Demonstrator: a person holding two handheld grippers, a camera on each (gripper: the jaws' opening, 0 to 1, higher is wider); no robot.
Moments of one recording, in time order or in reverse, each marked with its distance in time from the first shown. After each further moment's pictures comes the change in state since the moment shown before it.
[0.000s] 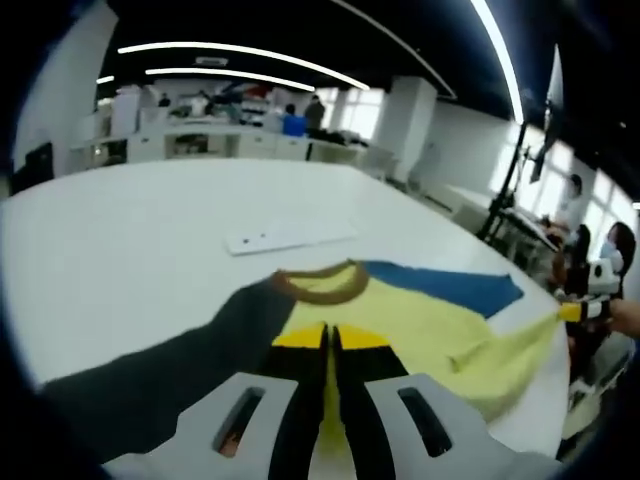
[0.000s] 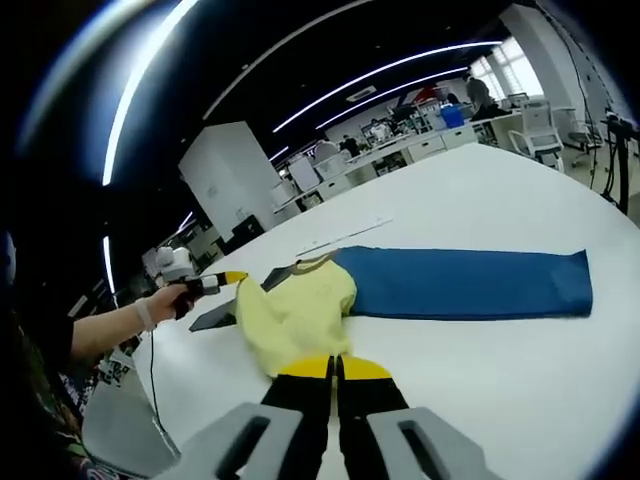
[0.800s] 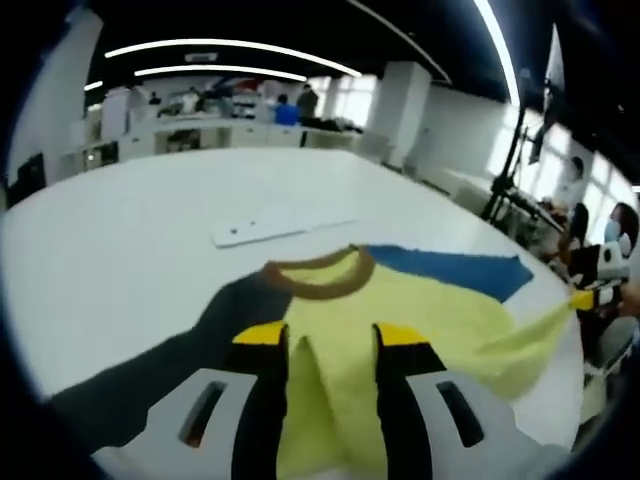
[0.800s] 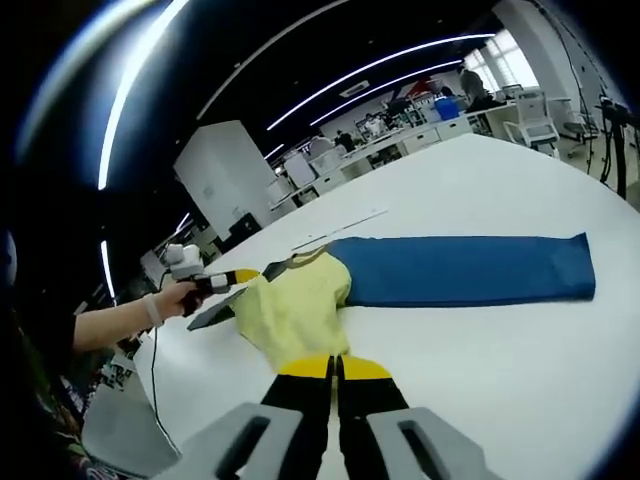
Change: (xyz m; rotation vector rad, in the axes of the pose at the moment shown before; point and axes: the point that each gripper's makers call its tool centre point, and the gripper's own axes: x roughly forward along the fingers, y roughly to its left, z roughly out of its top) left arm 0.018 -0.008 -0.012 0.067 0.044 -0.056; right arm 0.004 -0.006 -0.007 0.027 0.013 -0.005
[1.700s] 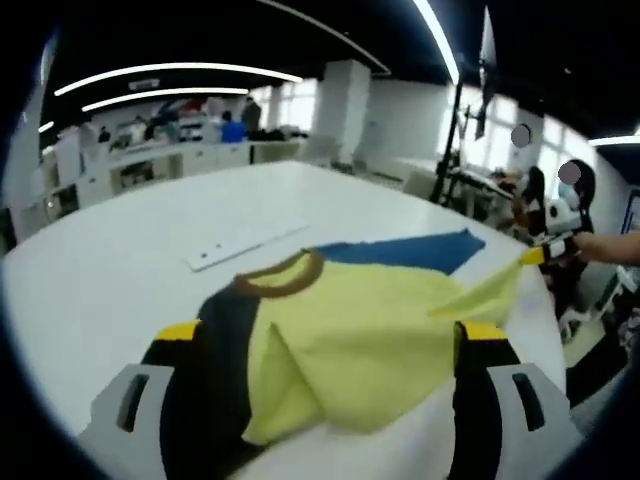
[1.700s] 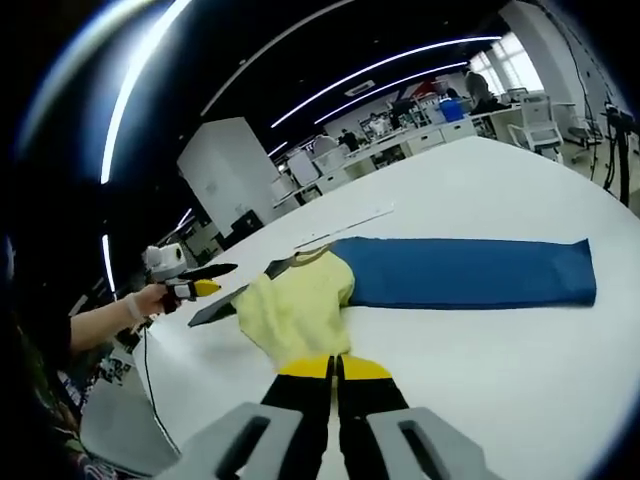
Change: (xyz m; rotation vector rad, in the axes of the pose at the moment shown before) left arm -0.053 -0.029 -0.003 0.179 0.006 -0.189; right arm -0.002 0.006 -0.001 -0.023 0.005 0.006
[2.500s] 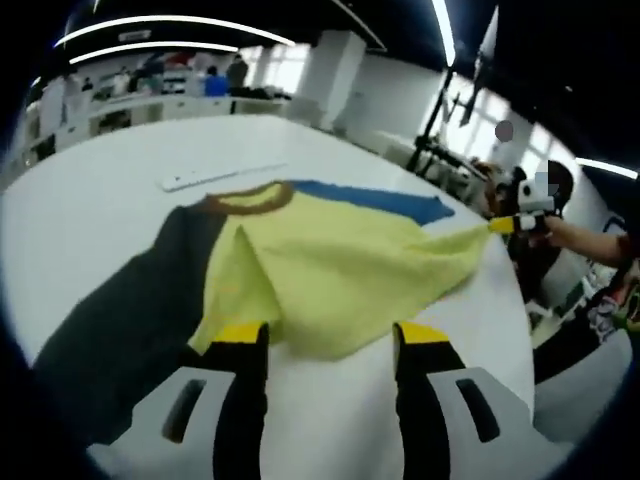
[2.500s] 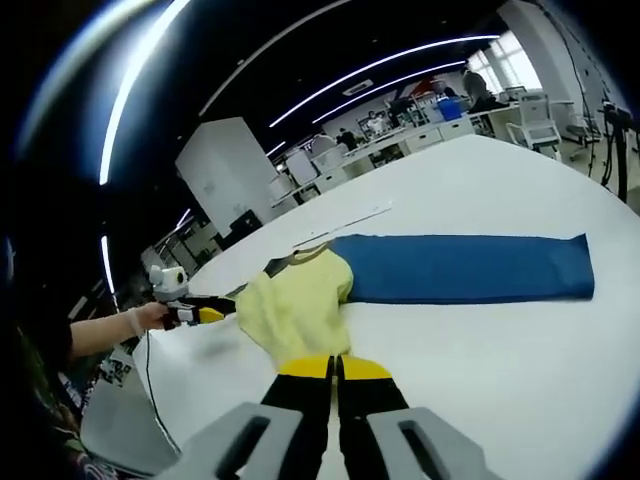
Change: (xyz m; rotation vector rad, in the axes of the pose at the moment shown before) left arm -0.011 -0.023 -0.069 -0.125 0.137 -0.132; right arm -0.002 -0.001 -0.005 0.012 0.006 -0.006
